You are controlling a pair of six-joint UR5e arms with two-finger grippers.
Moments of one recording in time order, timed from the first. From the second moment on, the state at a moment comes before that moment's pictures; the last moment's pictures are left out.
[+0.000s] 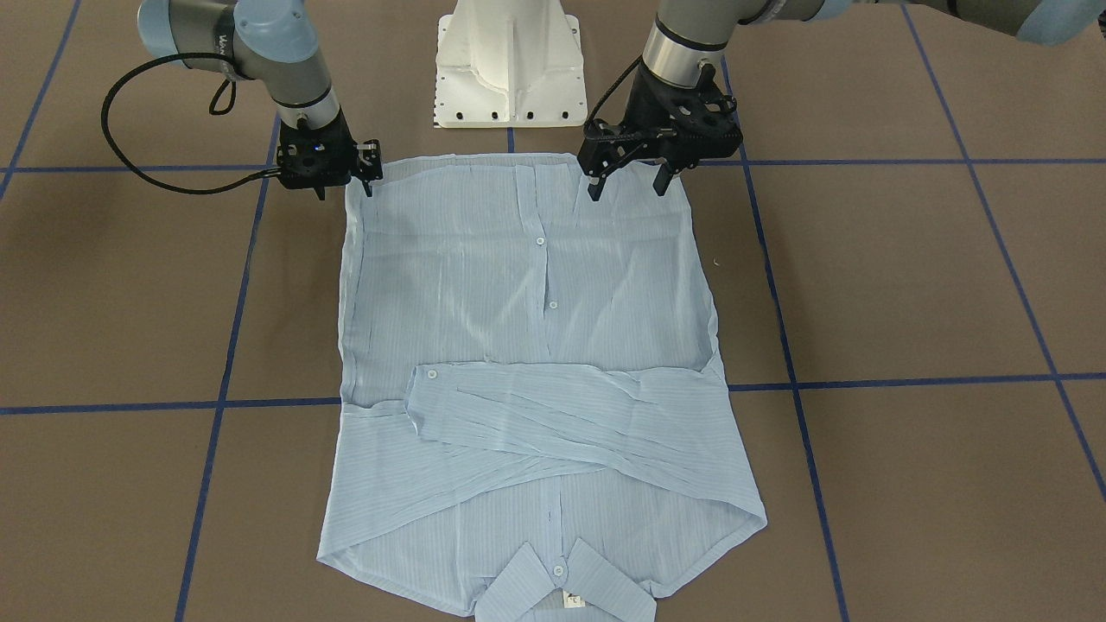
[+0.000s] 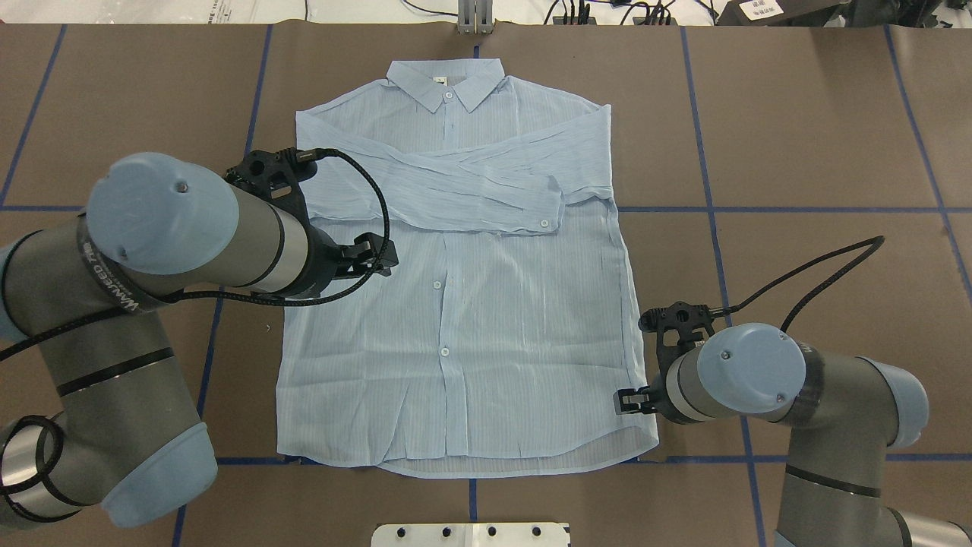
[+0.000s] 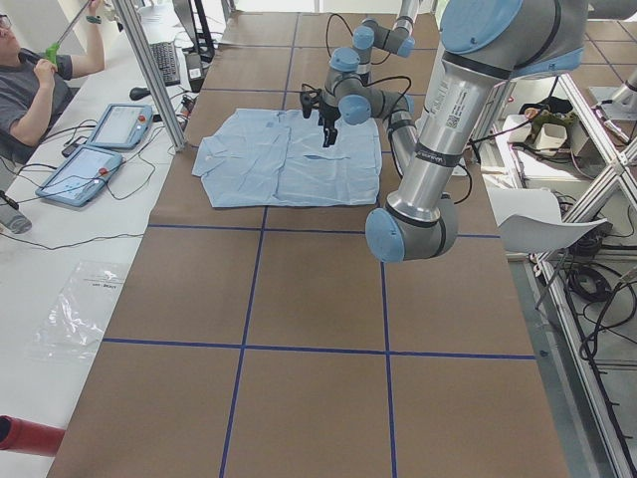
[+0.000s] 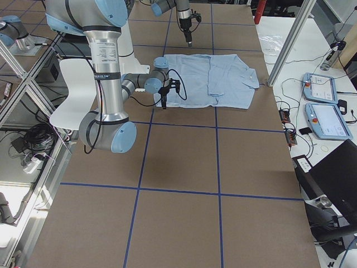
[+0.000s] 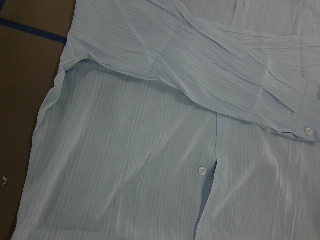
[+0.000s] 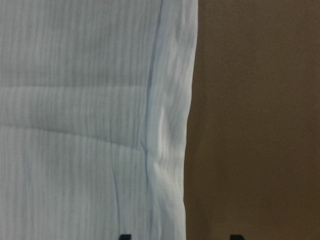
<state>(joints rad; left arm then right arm) -0.55 -2.06 -2.06 -1.58 -1.81 -1.49 0.33 -1.43 2.01 -1.42 1.79 1.25</state>
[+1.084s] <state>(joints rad) -0.55 -2.06 -2.06 -1.58 -1.82 -1.49 0.30 -1.43 2.01 -1.43 1.79 1.29</state>
